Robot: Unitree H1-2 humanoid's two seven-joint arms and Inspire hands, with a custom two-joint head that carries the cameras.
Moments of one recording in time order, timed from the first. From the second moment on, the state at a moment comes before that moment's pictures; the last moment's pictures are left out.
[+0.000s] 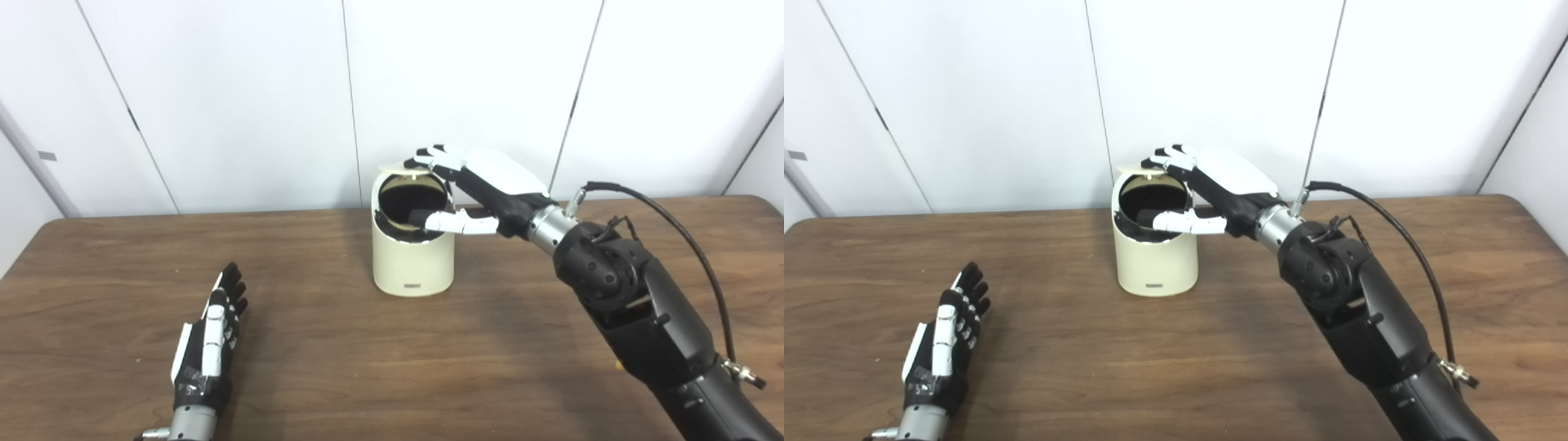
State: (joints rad) left arm -0.02 0.09 0.13 0.01 -0.17 -0.09 -0.08; right arm -0.63 -0.36 0.32 -0.13 -0.61 0.17 0.39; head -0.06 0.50
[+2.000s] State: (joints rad) left arm -0.02 0.09 0.13 0.01 -0.17 -0.07 -0.08; right arm -0.52 -0.37 0.33 -0.15 -0.69 0.12 0.41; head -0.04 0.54
